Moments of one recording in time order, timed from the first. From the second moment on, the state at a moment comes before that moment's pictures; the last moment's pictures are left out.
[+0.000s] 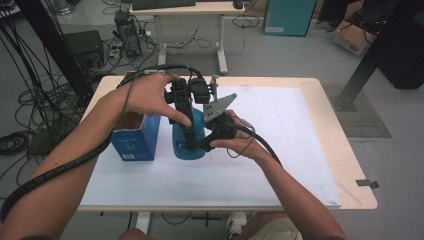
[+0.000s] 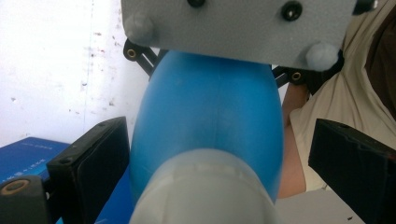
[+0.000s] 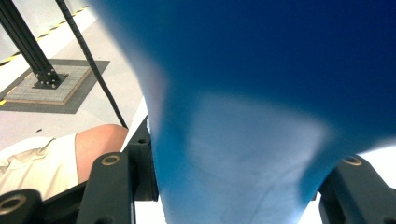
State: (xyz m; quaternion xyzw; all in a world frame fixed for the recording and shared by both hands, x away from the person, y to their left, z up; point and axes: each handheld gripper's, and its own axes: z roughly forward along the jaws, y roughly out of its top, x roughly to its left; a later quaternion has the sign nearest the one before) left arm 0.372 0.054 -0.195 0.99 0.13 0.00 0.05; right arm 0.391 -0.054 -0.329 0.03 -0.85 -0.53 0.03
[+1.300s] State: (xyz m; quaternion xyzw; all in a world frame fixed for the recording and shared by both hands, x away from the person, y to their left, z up) left arm 0.373 0.052 -0.191 0.99 0.13 0.01 0.06; right arm 0.393 -0.058 -0.325 0.03 -0.85 -0.53 0.02
